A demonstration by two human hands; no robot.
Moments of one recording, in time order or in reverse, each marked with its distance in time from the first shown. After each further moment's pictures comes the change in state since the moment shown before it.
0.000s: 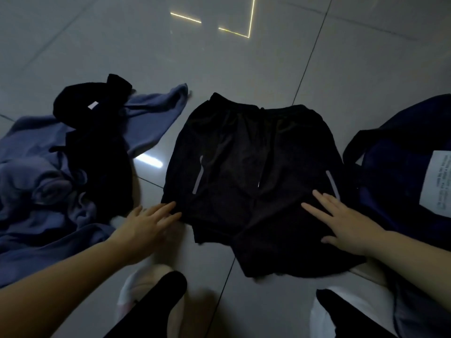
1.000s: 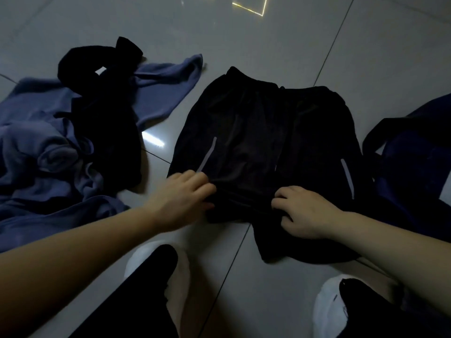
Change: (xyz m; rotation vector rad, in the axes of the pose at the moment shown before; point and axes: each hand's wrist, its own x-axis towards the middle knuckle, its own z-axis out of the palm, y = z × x) left_hand 0.028 0.032 -0.036 -0.195 0.524 0.202; right_hand 0.023 -0.103 -0.056 0.084 0.094 -0.227
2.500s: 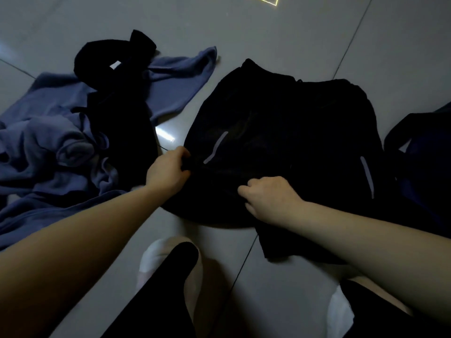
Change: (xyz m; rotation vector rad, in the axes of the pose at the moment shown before) left_hand 0.005 -0.051 0.014 -0.313 -0.168 -0.973; right_hand 0.050 -0.076 -0.020 -0.205 0.213 -0.102
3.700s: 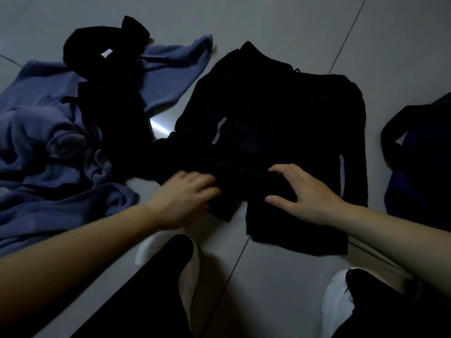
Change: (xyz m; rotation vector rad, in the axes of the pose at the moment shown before) left_hand -0.047 -0.008 0.024 0.399 0.147 1.016; right_hand -0.048 0.060 0.032 0.651 0.081 0.217
